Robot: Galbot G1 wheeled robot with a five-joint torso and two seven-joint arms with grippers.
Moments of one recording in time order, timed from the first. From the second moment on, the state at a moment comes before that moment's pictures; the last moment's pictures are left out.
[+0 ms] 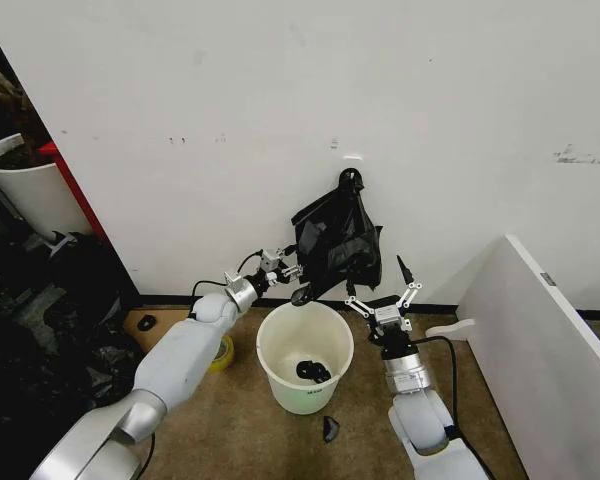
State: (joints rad) left arm 0.52 -1.28 0.03 -0.92 -0.59 -0.38 0.67; right arm -1.29 1.40 0.33 1.76 -0.39 0.51 0.24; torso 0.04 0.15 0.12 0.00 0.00
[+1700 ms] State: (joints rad) left arm 0.94 -1.24 -0.08 -1.50 -0.63 -0.36 0.38; right arm -1.08 1.23 0.45 1.74 -1.06 0.66 -0.13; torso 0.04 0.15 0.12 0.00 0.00
